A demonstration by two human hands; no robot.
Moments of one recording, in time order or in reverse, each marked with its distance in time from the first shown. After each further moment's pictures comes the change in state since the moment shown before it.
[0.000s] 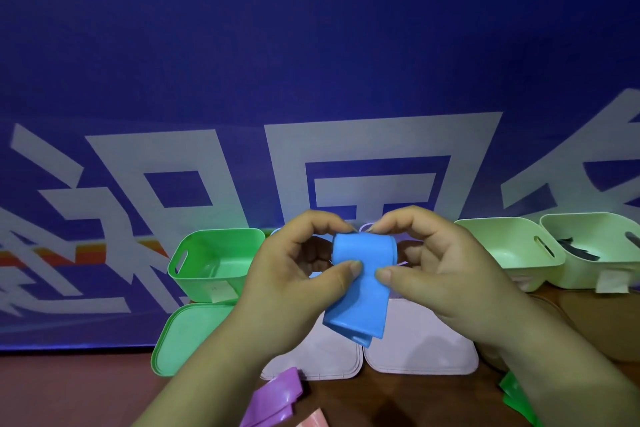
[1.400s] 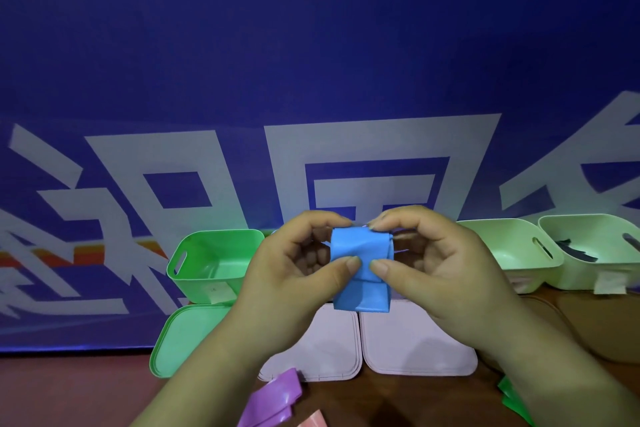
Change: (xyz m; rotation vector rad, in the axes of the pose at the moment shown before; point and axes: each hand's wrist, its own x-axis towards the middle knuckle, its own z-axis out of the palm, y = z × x) left_hand -0.001 0.001 -0.003 -0.012 -0.014 0.003; right_hand -0.001 0.004 0.004 -0.154 0.092 -0.220
